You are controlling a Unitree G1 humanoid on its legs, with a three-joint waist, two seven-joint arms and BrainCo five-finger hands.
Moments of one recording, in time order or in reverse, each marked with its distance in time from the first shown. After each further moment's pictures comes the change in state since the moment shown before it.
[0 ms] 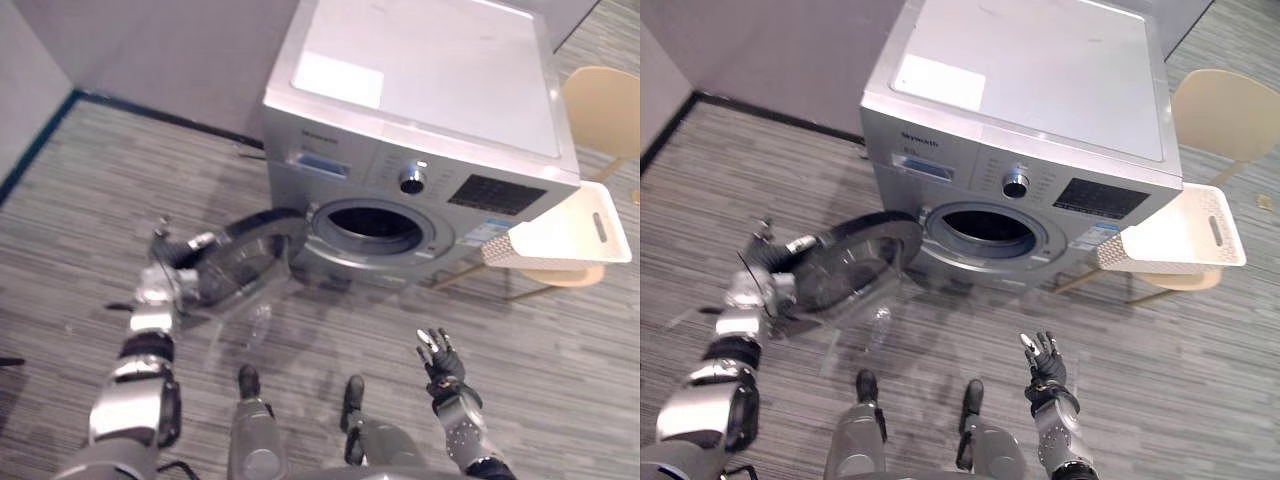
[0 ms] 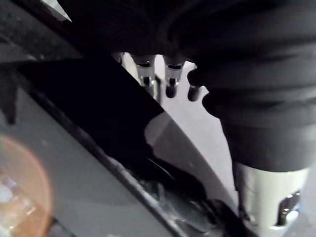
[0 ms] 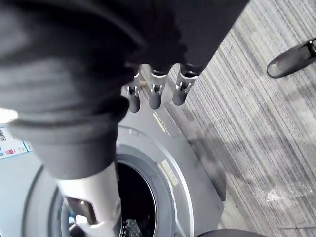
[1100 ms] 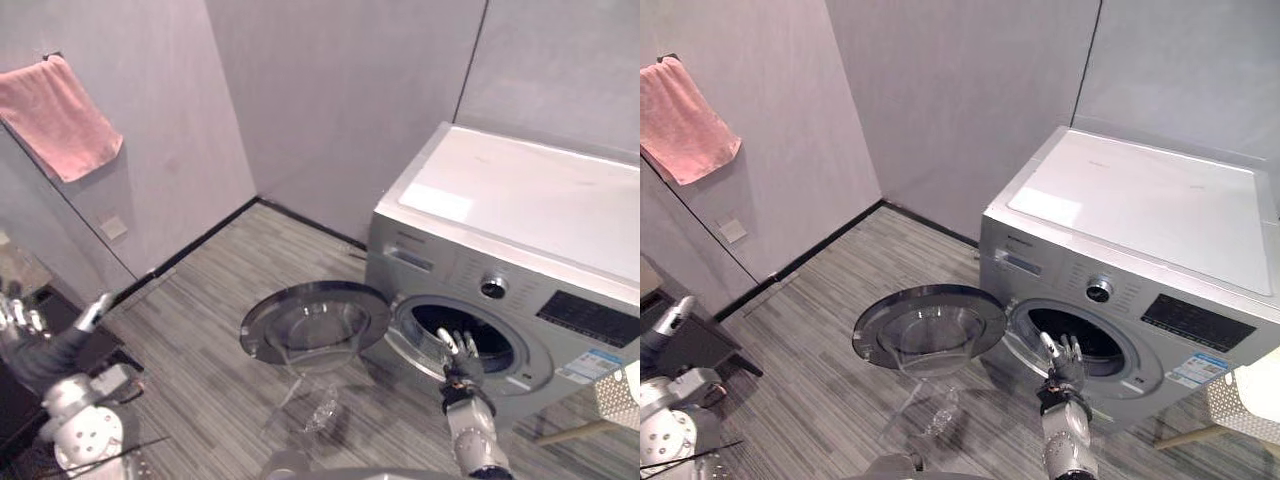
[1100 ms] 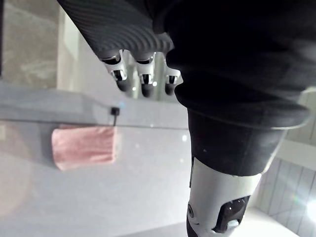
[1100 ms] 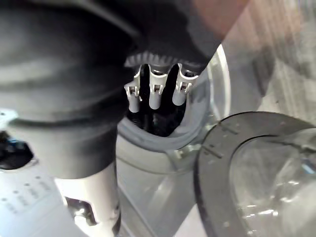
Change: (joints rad) left arm 0.747 -0.161 0.315 -1.170 -0.198 -0.154 0.253; right arm 0.038 0.038 -0.060 -0.020 -0.003 -0.062 -0.083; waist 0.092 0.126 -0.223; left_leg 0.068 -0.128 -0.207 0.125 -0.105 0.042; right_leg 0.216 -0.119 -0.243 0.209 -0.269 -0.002
